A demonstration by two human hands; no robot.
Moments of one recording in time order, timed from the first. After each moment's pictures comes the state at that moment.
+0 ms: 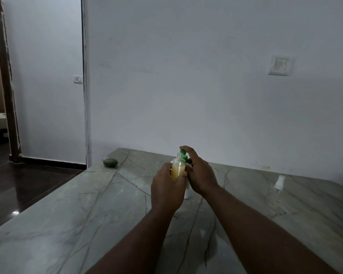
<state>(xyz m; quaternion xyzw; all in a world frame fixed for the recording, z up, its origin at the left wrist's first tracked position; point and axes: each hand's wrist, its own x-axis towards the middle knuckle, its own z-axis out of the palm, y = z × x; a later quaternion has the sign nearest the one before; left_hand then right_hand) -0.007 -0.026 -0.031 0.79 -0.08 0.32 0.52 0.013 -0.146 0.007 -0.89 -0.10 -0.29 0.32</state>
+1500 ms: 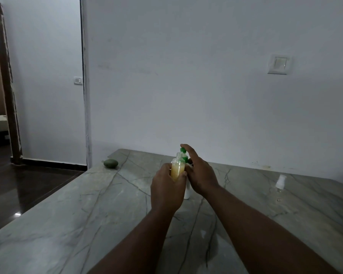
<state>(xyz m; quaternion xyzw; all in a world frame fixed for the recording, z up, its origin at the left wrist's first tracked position) -0.010 -0.026 -0.028 0.78 -0.08 0.33 0.53 0.008 -0.148 0.010 -0.90 -0.11 -0.29 0.31</state>
